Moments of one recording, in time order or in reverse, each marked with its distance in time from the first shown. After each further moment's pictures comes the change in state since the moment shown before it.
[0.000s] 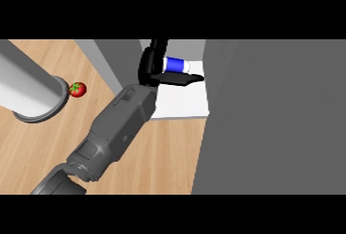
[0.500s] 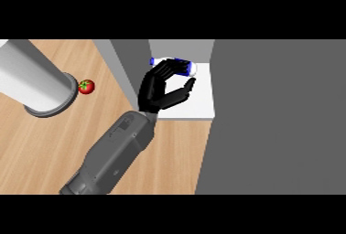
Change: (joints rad) left arm 0.309 0.019 -0.159 -0.423 0.020 0.062 0.098; right arm 0.022 -0.007 0.035 0.000 0.016 -0.014 -0.012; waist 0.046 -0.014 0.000
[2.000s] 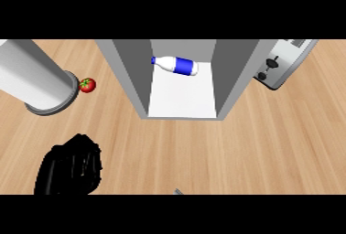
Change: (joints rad) left arm 0.874 0.417 -0.001 -0.963 -0.024 -0.027 0.084; right arm -0.458 0.166 0.414 0.132 0.164 -0.008 0.495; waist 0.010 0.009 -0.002
